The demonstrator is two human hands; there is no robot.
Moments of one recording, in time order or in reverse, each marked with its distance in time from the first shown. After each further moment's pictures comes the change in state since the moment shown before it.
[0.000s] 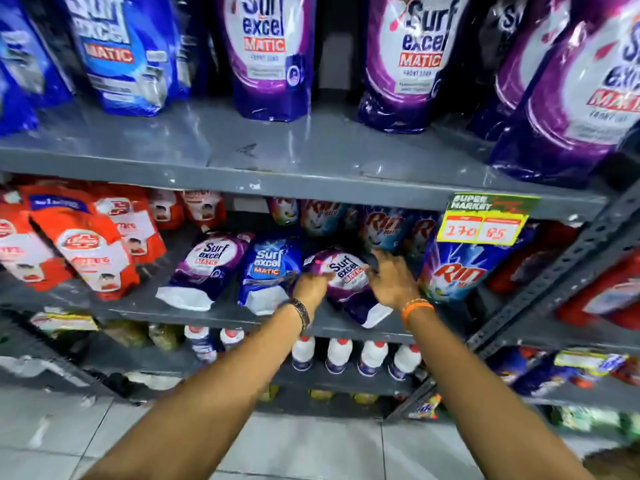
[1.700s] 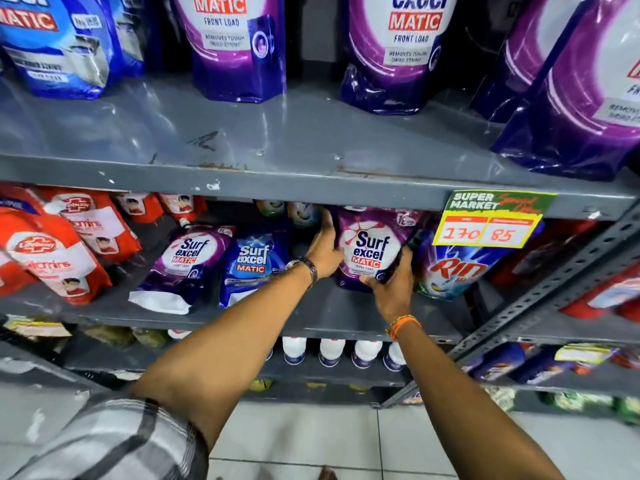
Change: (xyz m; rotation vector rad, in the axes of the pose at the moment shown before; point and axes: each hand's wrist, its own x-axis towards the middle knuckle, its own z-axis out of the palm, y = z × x) left_hand 0.056 0.050 0.049 0.526 -0.228 0.475; right_hand 0.010 0.051 0.059 0.778 0.386 0.217
